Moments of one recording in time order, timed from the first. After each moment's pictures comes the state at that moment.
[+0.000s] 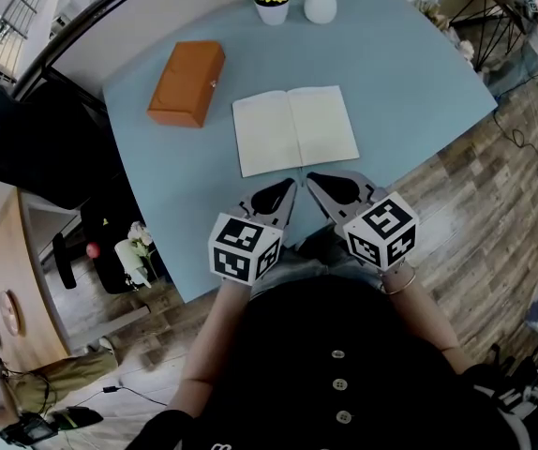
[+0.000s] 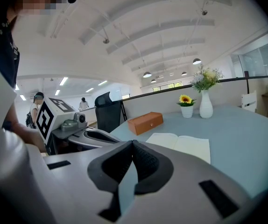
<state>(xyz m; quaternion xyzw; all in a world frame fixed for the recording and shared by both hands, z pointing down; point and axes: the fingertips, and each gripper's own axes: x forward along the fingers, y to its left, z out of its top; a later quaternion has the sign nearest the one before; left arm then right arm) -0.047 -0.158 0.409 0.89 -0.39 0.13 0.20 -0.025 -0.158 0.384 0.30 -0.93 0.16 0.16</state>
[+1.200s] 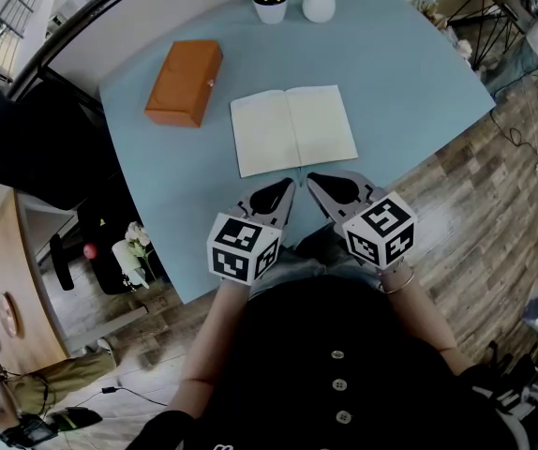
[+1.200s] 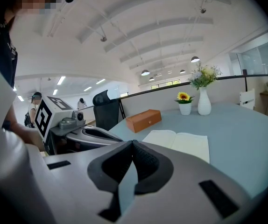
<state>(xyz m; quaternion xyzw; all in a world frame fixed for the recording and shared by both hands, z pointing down) -0.049 -0.162 0.413 0.89 -0.39 0.13 0.20 -0.024 -0.163 0.394 0.31 -0.92 0.17 0.17</state>
